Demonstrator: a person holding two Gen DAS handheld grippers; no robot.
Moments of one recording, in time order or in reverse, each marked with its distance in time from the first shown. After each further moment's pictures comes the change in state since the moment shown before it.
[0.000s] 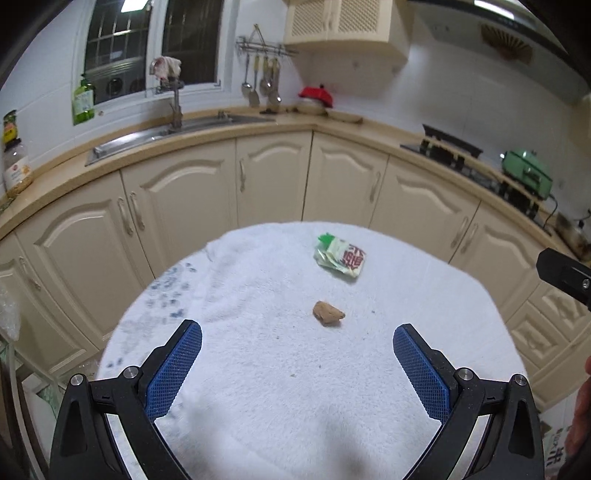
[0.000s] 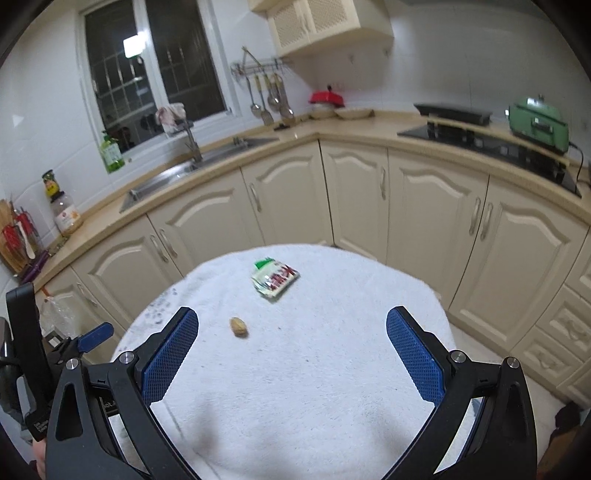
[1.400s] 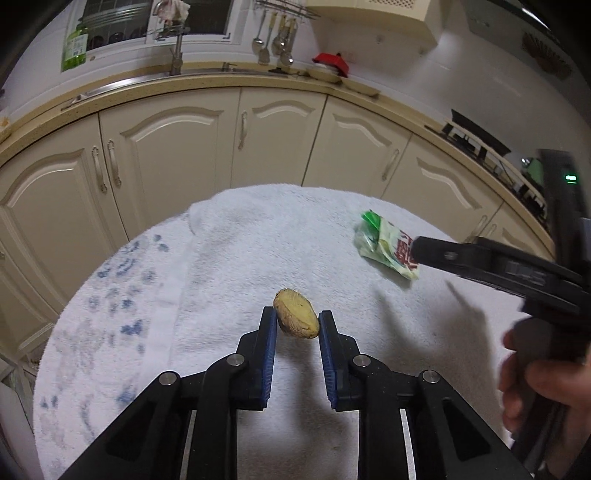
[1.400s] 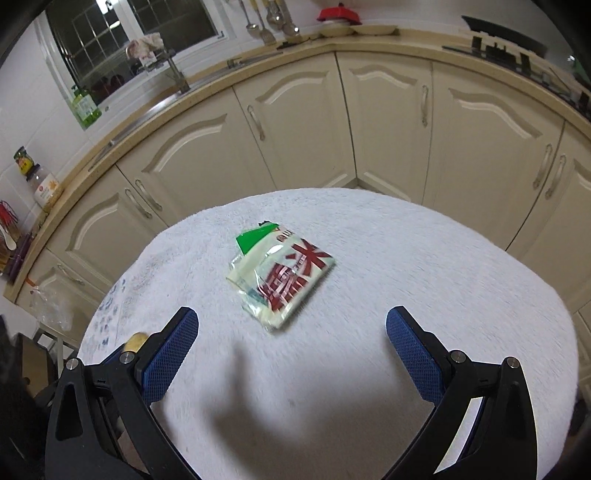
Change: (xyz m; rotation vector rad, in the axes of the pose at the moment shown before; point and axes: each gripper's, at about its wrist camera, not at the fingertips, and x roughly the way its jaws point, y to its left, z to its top) left arm 0.204 0.091 0.072 -0.120 0.106 -0.067; right arm 0.228 0.028 0.018 0.017 0.290 0.062
